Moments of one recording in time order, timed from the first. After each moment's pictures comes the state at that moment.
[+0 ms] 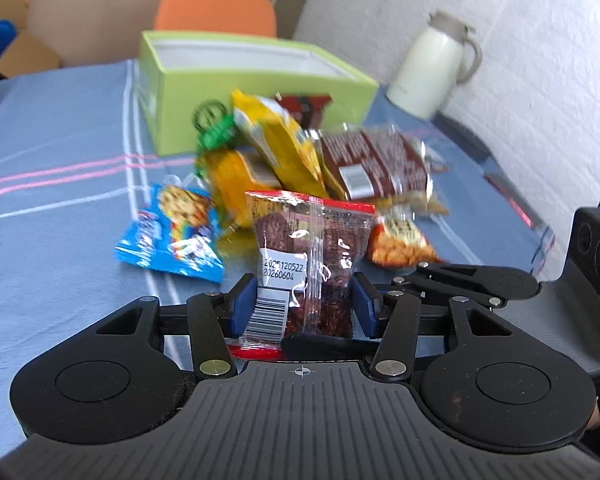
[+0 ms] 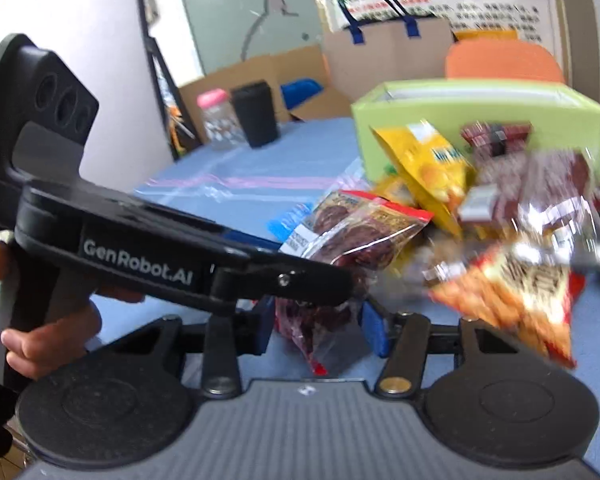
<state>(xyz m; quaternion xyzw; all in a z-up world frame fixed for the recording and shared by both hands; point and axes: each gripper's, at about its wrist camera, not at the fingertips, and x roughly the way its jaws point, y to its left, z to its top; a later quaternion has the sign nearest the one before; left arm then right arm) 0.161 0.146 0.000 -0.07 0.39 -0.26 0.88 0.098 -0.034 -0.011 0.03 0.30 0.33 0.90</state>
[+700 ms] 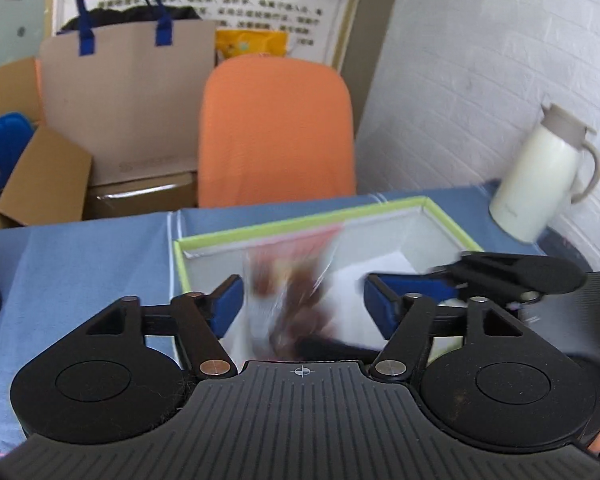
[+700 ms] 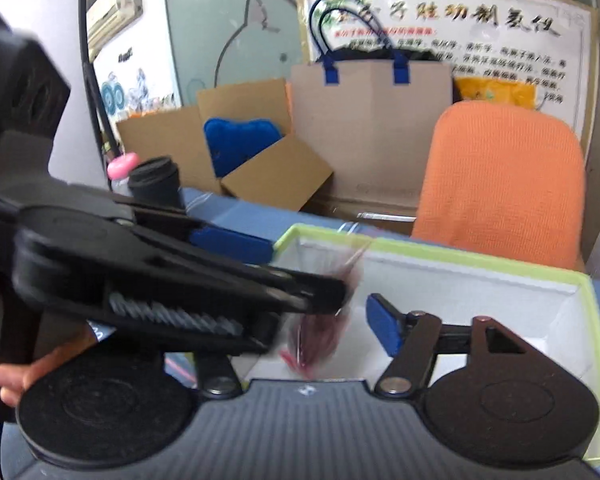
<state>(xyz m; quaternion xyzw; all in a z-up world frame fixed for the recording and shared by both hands) 0.393 0.125 0.069 -0.04 0.33 -0.17 0.93 0.341 -0.048 0.061 -0.02 0.27 0.31 0.91</state>
